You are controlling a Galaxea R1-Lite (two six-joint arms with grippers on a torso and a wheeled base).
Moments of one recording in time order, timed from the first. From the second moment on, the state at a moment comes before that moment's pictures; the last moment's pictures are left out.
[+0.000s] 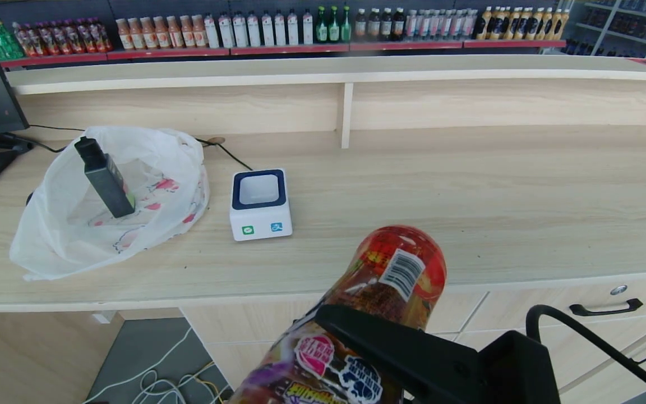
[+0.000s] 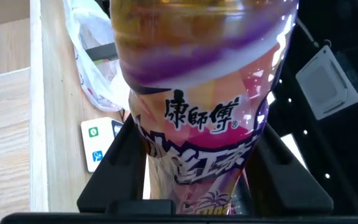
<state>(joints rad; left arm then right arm) 0.00 0.00 0.00 0.00 0.00 0.00 1.24 1.63 -0.41 -1.57 -0.09 -1.62</state>
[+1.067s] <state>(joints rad) 0.00 0.00 0.00 0.00 0.00 0.00 1.24 1.61 -0.40 -1.57 -0.08 -1.67</state>
